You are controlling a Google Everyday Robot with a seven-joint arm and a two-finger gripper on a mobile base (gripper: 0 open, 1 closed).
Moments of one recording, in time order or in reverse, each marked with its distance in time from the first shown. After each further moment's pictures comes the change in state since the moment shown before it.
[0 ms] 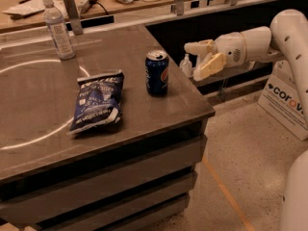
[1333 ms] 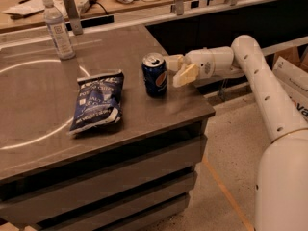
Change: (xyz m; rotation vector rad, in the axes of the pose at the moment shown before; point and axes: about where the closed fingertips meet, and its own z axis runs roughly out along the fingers) arm 0.010 0.004 0.077 -0.266 -0.187 0.091
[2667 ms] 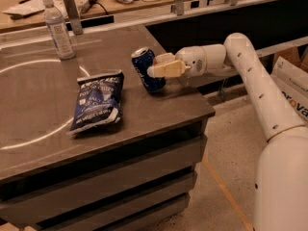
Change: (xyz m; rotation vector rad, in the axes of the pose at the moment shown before) arm -0.013 -0.003 0.024 -0.006 -0.021 -0.017
